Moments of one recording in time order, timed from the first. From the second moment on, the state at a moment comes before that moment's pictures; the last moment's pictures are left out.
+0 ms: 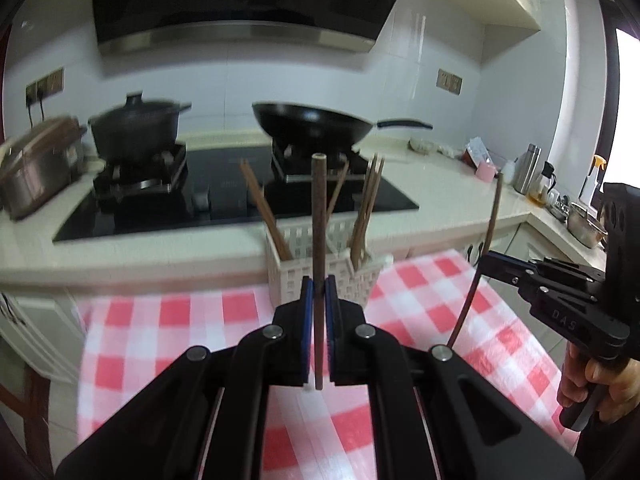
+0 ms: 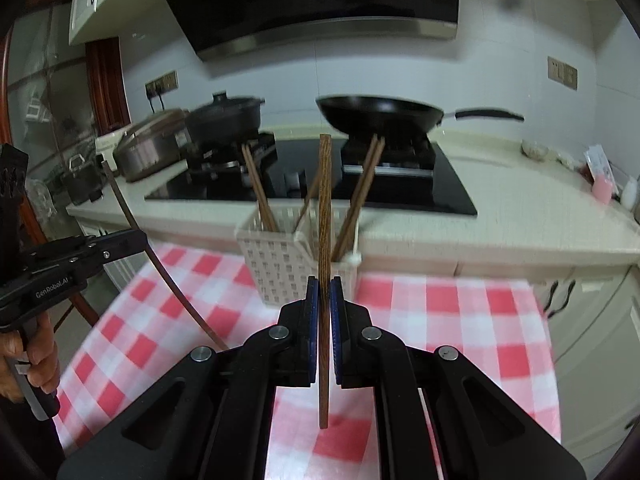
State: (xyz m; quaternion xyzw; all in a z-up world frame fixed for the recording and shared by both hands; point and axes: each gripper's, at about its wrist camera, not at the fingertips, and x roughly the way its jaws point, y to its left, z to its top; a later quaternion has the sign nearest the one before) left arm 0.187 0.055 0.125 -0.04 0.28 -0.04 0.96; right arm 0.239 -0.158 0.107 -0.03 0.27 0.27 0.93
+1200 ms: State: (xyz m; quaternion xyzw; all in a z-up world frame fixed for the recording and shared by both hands) left arm 0.364 0.063 0.138 0.03 0.33 -0.02 0.94; right arm 0.402 -0.086 0.125 0.00 0.28 0.25 0.93
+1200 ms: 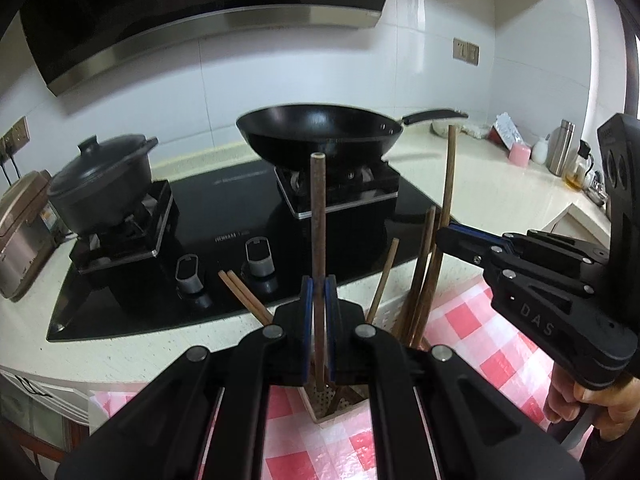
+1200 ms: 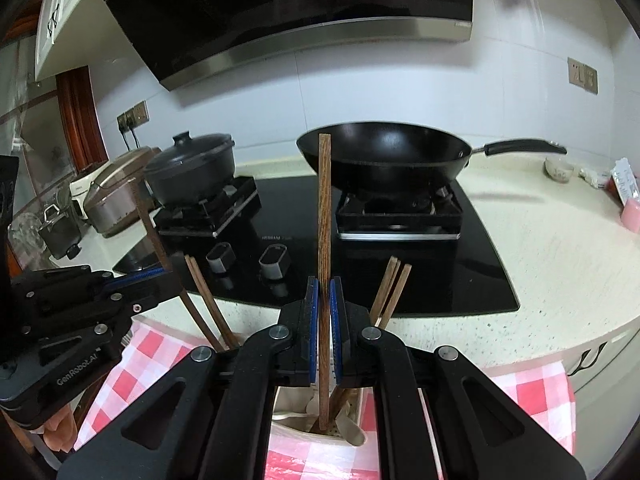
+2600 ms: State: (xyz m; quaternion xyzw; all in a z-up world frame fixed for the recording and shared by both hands) left arm 0.385 0.059 0.091 -0.01 0.39 -0.07 0.92; right arm 0.392 -0.108 0.080 -0.04 0.29 0.22 0.93
